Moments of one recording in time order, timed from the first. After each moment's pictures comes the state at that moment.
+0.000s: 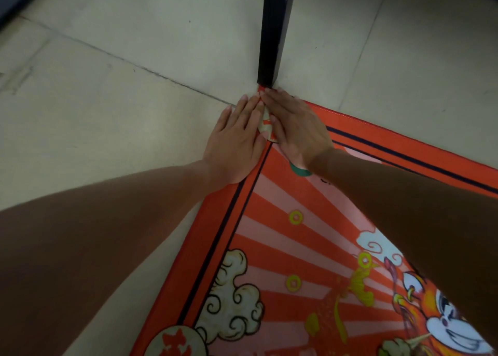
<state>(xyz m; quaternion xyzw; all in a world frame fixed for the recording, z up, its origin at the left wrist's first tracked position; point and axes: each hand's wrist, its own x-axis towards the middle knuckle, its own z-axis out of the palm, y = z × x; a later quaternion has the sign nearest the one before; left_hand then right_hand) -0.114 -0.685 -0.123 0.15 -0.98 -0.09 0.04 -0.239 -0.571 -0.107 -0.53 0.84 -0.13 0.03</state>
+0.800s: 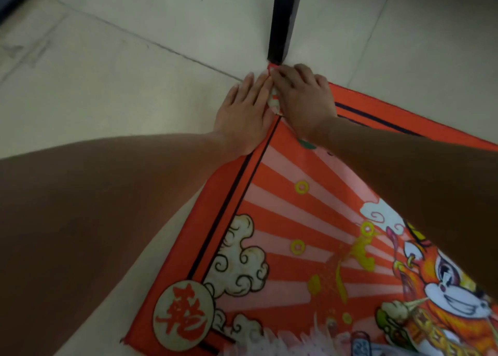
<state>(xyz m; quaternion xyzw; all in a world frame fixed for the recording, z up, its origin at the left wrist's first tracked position) -0.113 -0.680 -0.113 0.18 -0.98 -0.07 -0.02 -0.228 -0.579 -0.092 -0.51 0.86 0.03 0.00</state>
